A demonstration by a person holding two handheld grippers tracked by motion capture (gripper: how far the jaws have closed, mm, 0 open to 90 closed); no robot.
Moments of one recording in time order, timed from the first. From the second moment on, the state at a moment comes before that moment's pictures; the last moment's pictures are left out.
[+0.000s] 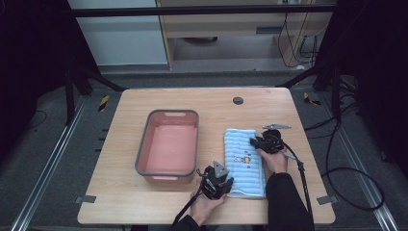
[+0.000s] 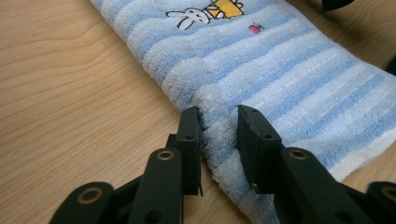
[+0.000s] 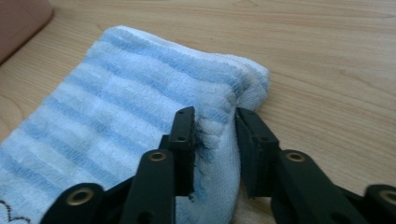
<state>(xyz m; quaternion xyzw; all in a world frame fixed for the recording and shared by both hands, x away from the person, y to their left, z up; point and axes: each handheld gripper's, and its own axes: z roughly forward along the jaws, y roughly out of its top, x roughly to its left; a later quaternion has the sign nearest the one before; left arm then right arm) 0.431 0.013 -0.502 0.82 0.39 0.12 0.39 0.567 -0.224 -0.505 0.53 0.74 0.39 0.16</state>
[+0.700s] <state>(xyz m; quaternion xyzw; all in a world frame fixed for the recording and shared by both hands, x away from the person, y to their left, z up) 0.429 0.022 -0.484 0.81 0.39 0.13 0.42 0.556 -0.223 -0.487 0.52 0.73 0.41 0.17</state>
